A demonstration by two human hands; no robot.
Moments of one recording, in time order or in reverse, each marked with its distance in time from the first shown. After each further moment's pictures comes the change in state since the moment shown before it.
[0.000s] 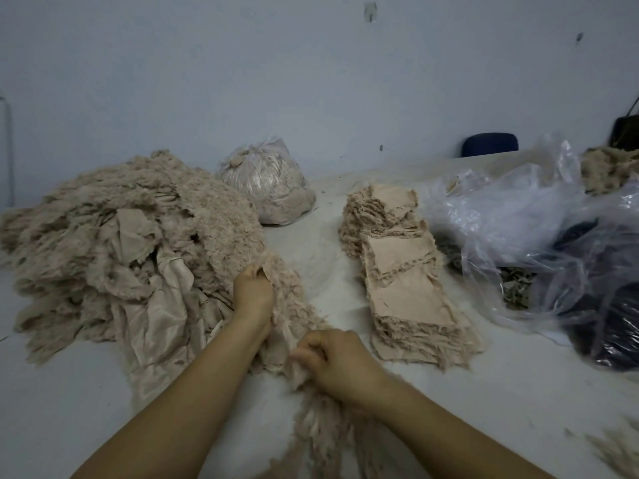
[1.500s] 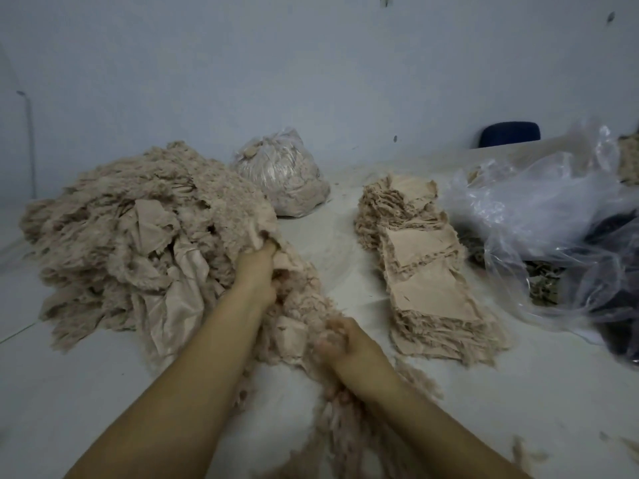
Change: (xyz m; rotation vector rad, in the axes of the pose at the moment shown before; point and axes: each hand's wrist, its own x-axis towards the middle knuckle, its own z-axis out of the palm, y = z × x) left_hand 0.020 0.031 -0.011 -0.295 -0.034 -0.232; right_hand 0.002 0.007 0.022 0.326 0.098 0.381
